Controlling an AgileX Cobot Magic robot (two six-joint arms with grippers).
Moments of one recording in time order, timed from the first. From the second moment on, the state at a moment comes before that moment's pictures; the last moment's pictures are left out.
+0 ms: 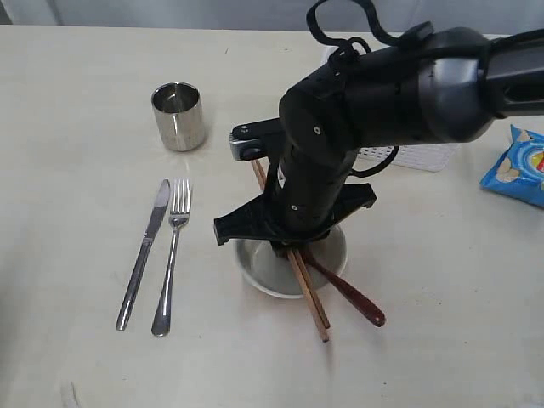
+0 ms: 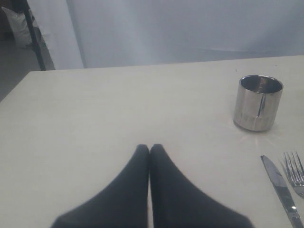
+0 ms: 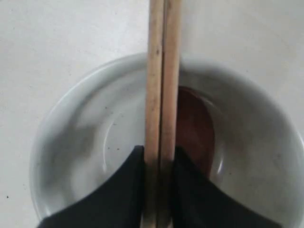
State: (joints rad) left arm -0.07 0.00 0.00 0.11 0.32 -0.07; right arm 0.85 1.83 -1.07 0.01 0.73 0.47
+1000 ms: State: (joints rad) left arm -0.07 0.00 0.00 0.11 0.32 -0.07; right arm 0.85 1.75 -1.34 -0.20 1.19 0.46
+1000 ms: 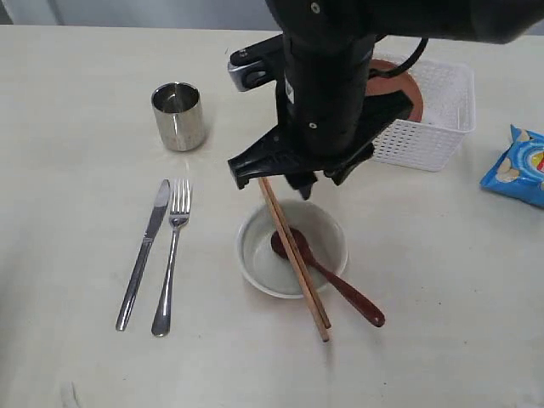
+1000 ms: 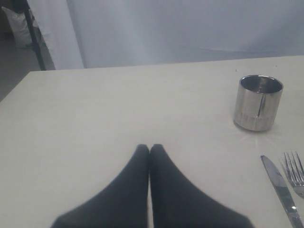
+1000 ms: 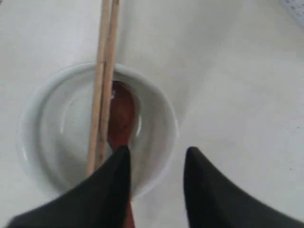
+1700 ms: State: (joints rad) left arm -0.07 0.00 0.00 0.11 0.32 -0.07; right arm 0.50 1.74 -1.02 0.09 0.79 0.17
